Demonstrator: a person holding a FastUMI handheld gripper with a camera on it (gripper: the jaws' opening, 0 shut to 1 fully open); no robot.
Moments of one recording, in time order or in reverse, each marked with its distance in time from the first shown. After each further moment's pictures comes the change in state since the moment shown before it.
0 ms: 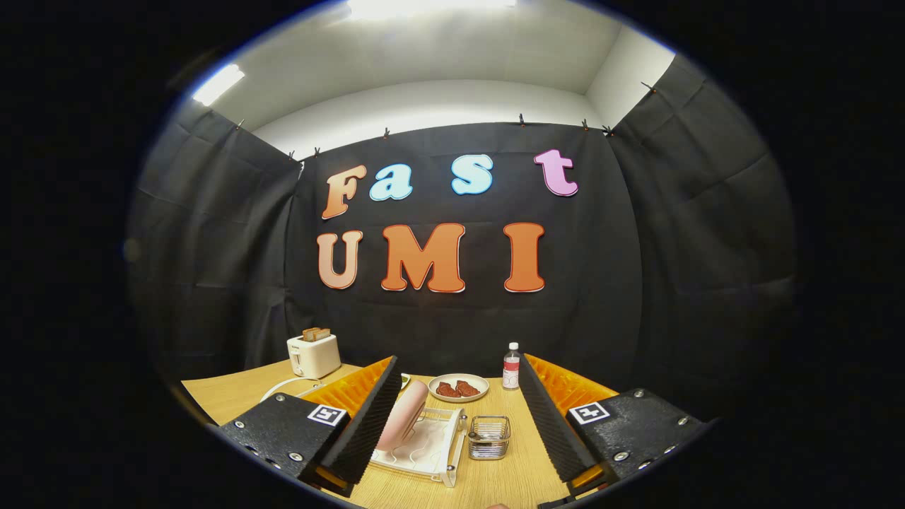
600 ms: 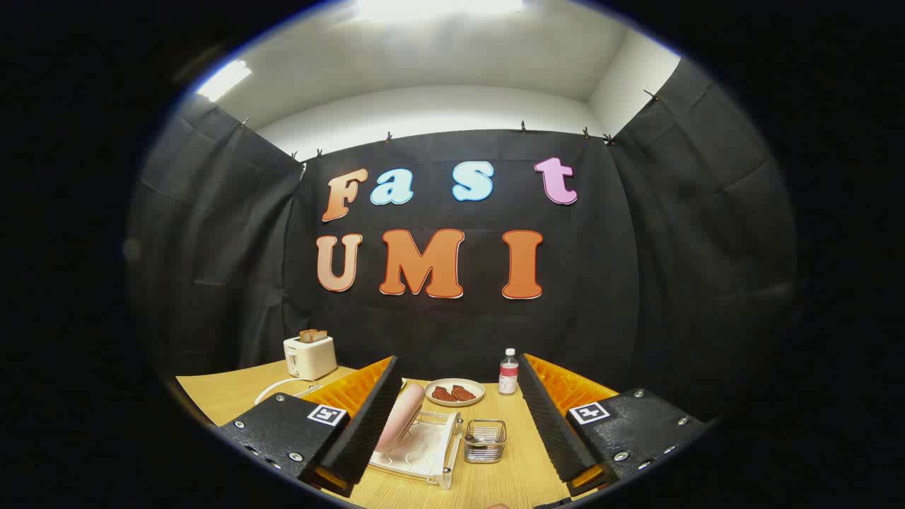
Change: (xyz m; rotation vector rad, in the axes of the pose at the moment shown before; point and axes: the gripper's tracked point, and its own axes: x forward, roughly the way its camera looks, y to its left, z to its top) arm -0.003 0.002 0.001 -0.022 -0.027 -0.008
